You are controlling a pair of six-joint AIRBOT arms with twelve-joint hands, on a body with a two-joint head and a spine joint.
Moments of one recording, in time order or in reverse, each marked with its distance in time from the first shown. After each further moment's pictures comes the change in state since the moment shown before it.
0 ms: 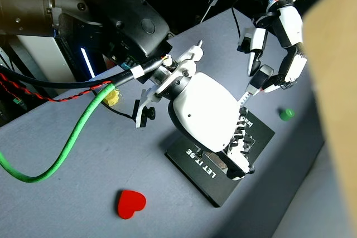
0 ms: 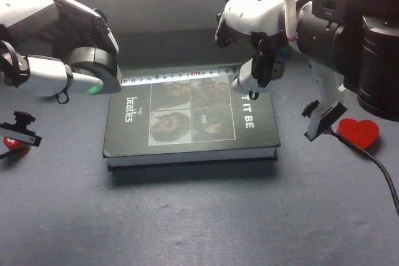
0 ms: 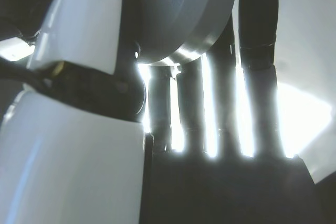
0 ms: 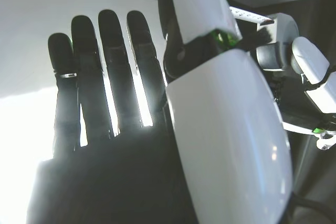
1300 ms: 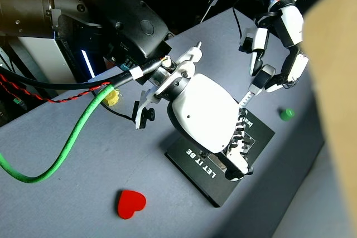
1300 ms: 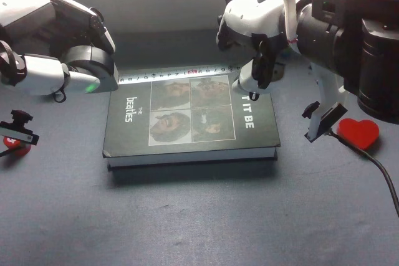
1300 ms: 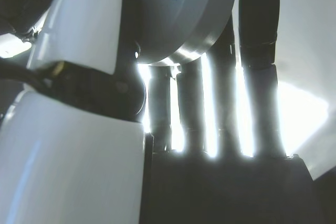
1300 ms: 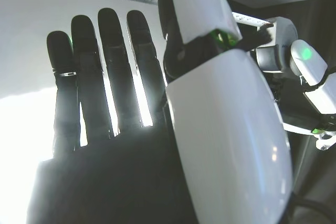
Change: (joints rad) left arm 0.007 0.000 0.007 0.003 -0.010 -0.007; right arm -0.006 0.000 0.000 -0.010 -0.001 0.005
